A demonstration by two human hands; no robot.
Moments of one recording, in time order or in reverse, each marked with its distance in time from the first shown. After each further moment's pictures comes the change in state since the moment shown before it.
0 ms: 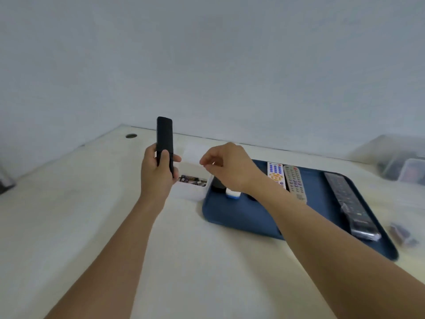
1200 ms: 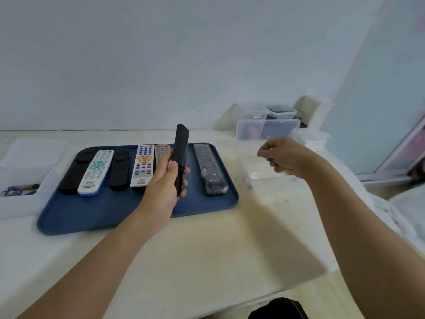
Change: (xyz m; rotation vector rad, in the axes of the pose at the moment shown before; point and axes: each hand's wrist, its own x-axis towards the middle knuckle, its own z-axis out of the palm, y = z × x) left_hand -0.160 -0.028 0.212 -0.226 -0.700 -0.351; right_hand -0.228 0.173 -0.230 0.111 0.361 0.926
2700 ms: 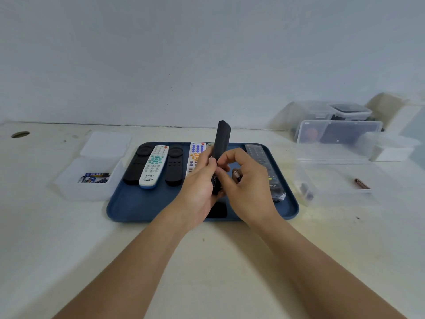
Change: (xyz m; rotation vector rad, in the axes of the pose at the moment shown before) left_hand 0.000 0.019 -0.029 -0.076 -0.080 -0.067; right_hand -0.060 -0.059 0.189 0.403 0.074 -0.713
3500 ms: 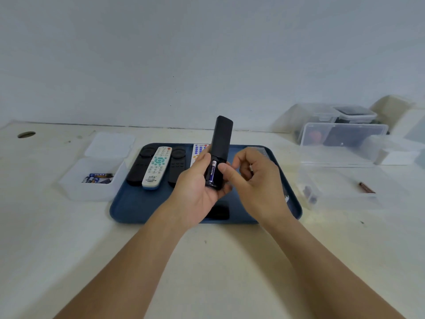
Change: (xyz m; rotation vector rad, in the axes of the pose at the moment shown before) left_hand -0.001 0.013 -0.005 -0.352 0.045 -0.109; right_hand 0.005 -0.008 -0.015 -0.002 0.038 0.036
